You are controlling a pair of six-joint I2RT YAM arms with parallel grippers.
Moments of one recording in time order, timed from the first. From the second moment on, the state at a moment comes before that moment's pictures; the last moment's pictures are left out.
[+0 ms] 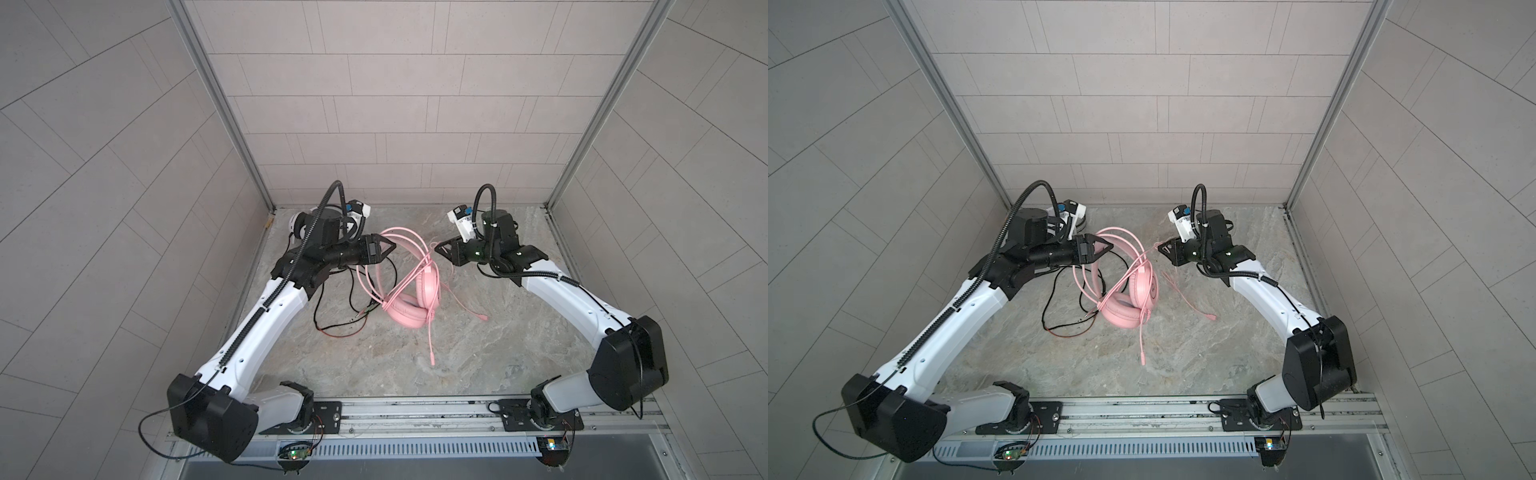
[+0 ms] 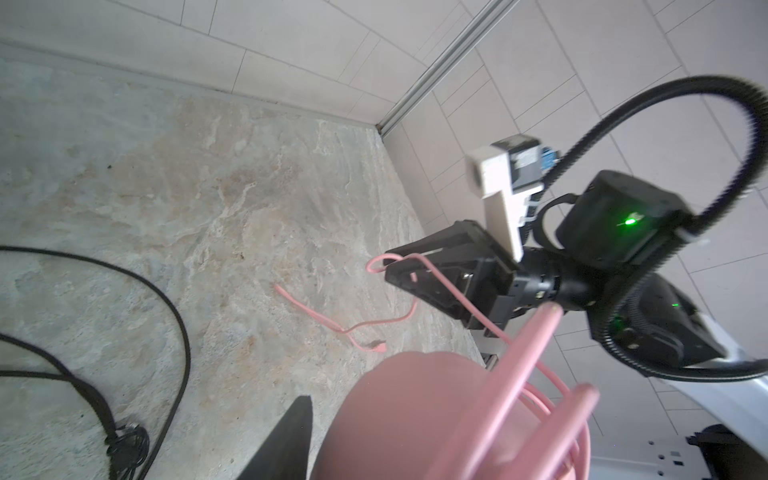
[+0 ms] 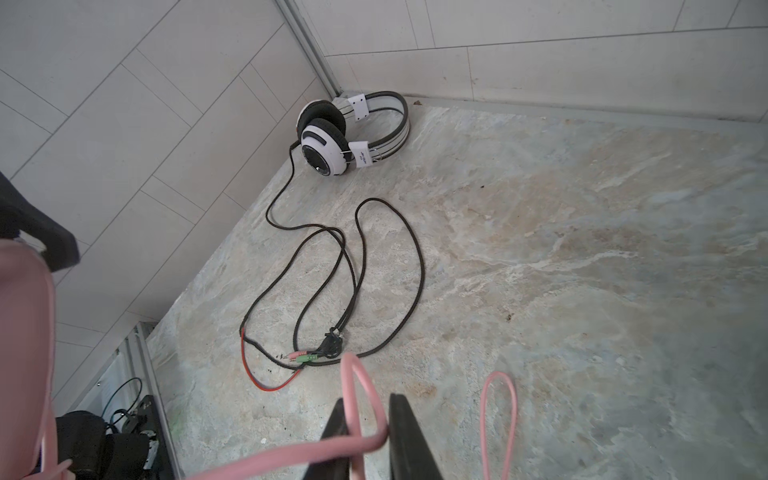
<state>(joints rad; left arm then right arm) -0.35 1.24 1.24 -0.46 0.60 -0.51 0.35 1.46 1.16 -0.25 -0.52 0.22</state>
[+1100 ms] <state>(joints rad) -0.27 1.27 1.25 0.06 0.78 -1.12 0.37 1.64 1.07 0.14 -0.64 0.38</state>
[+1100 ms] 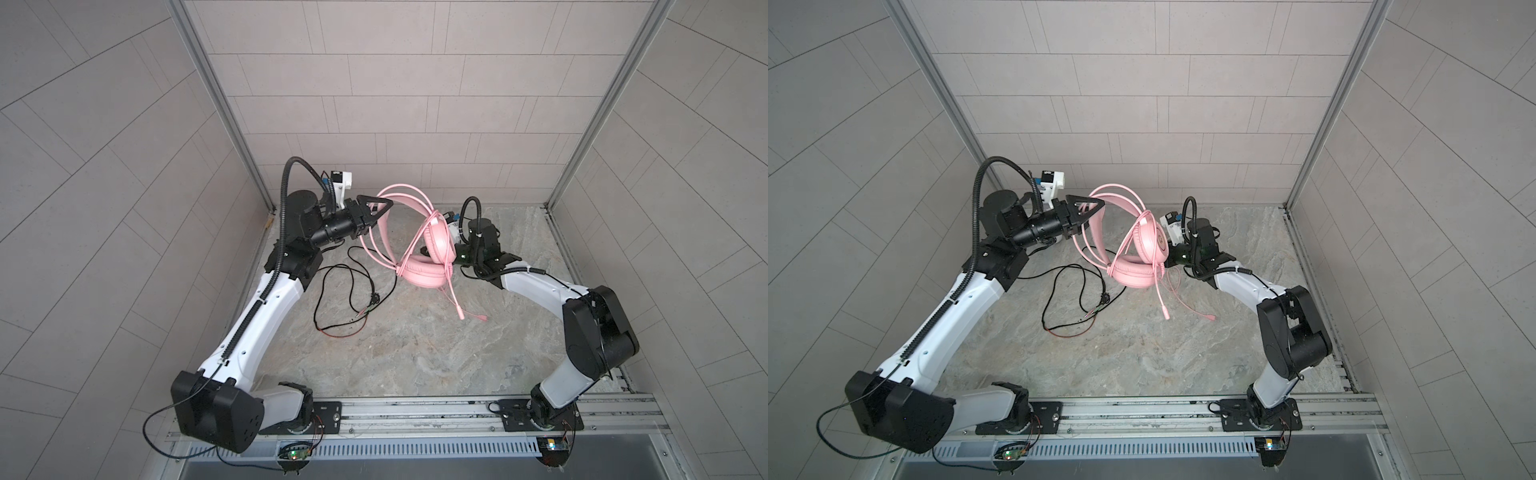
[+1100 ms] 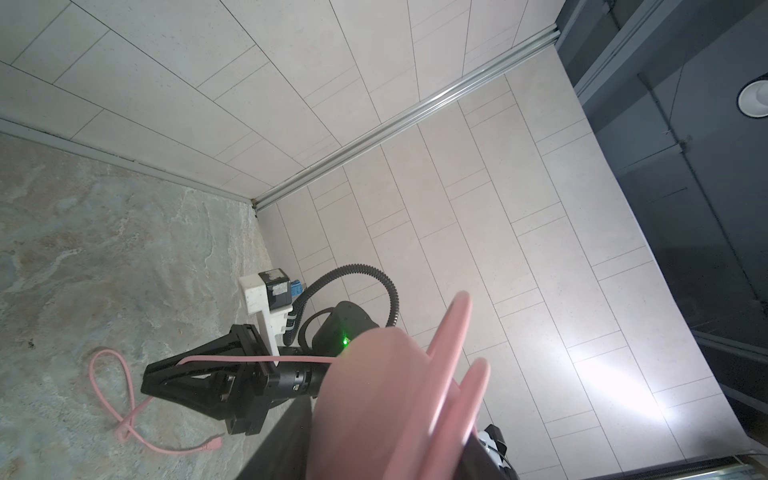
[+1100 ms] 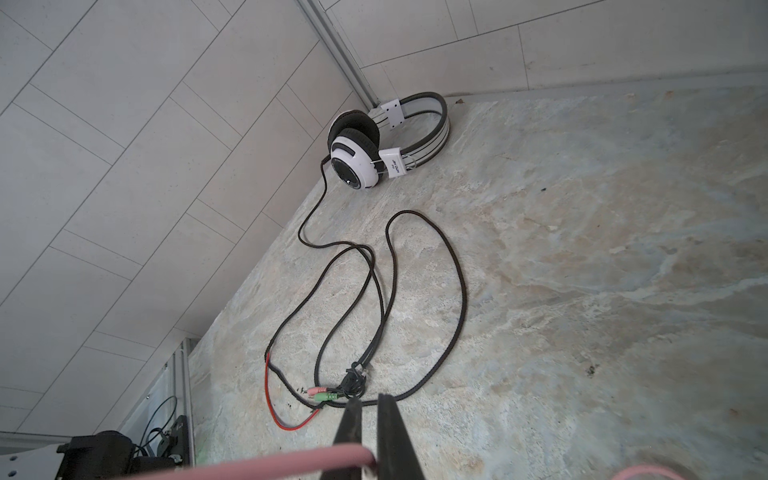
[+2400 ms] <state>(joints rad) -0.22 1.35 1.33 0.34 0.57 -1.35 0.48 2.03 0.98 0.64 -0.58 0.68</state>
